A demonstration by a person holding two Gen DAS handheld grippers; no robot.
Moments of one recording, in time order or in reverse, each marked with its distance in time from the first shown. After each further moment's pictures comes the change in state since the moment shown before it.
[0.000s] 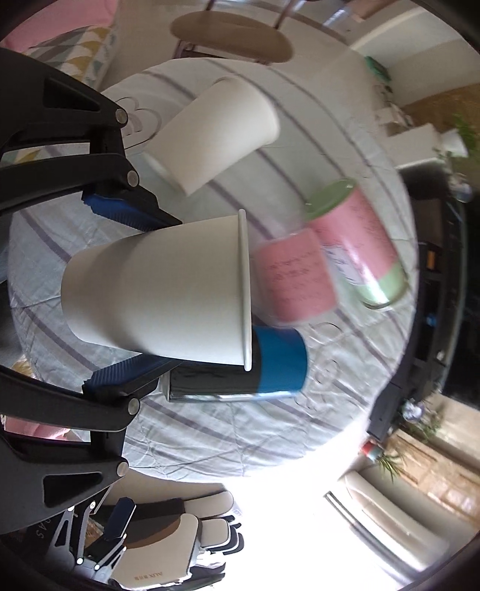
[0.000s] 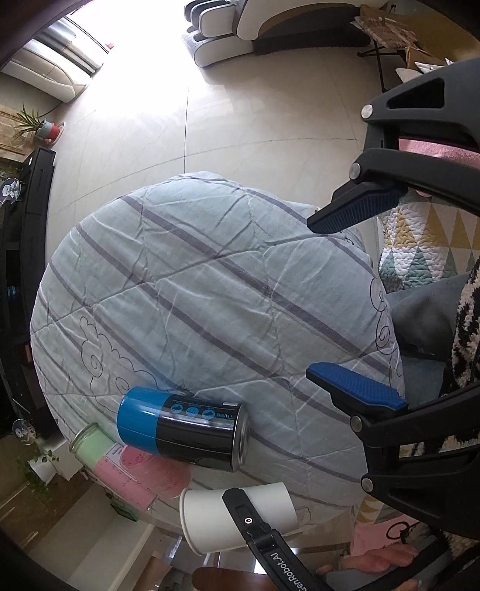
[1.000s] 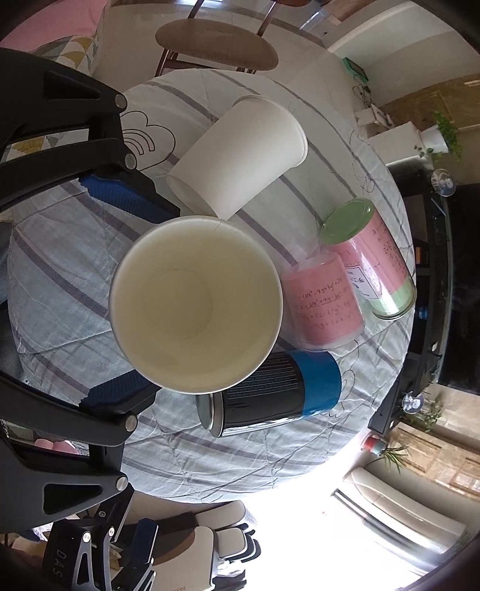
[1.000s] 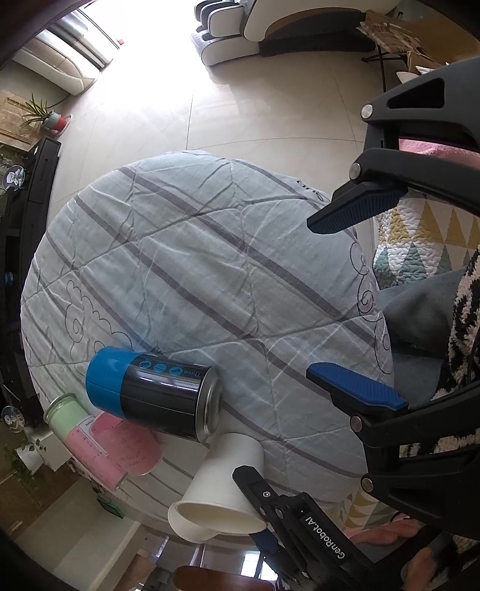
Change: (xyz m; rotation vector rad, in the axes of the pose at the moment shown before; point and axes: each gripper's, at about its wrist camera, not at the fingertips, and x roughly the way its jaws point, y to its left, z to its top) left arm 0.009 0.018 -0.035 0.061 -0.050 0.033; right arm 0.002 0.039 -0.018 -0.041 0.013 -0.014
